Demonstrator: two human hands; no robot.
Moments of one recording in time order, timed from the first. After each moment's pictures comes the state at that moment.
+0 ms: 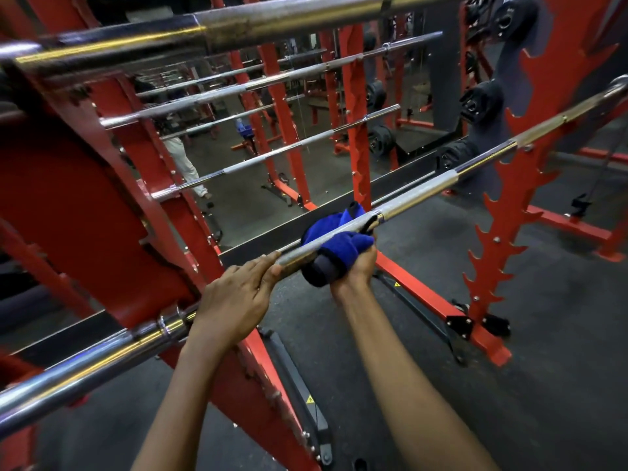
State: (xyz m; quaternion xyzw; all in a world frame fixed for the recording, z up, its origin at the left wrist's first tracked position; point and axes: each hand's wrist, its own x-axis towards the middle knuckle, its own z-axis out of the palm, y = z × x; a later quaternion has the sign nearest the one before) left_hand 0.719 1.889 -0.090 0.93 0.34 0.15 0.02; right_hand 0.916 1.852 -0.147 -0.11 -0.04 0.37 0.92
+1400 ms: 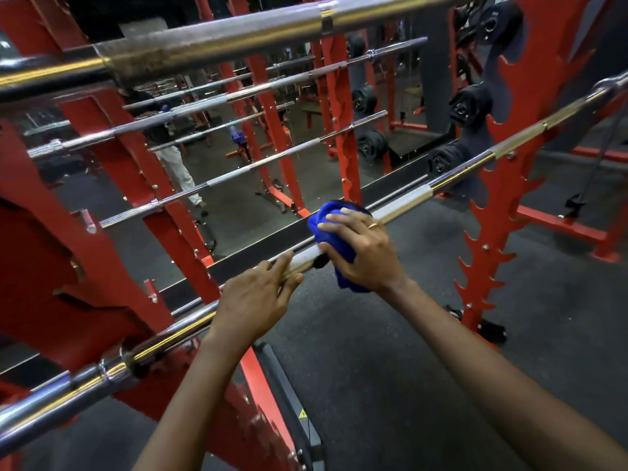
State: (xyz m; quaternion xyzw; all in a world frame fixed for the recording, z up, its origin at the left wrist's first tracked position) left_hand 0.818 1.879 -0.099 0.94 0.29 0.12 -0.13; right_hand 1.039 1.793 -0.152 -0.63 -0.57 -0.33 0.42
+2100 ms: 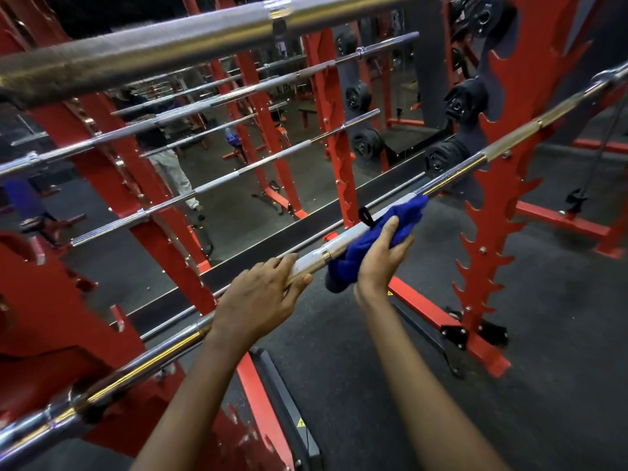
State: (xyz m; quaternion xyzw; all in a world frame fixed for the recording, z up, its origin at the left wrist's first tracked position) left_hand 0.878 1.885 -0.101 0.96 0.21 0.14 -0.11; right_hand 1.061 1.816 -0.154 -0.47 0.02 0.04 0.88
